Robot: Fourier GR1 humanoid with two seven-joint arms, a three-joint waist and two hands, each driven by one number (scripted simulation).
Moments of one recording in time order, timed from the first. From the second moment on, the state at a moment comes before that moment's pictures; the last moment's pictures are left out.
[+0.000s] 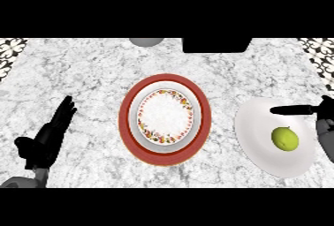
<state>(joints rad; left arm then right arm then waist) -0.05 0.48 -0.23 -1.35 0.34 0.19 -0.17 -0.38 -0.63 0.21 -1.19 0.13 -0.48 1.18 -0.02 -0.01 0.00</state>
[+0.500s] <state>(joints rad) -0.05 0.45 -0.23 -1.34 0.32 0.17 -0.19 -0.33 -0.69 0.22 -1.25 0.00 -0.35 1.24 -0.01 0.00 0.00</state>
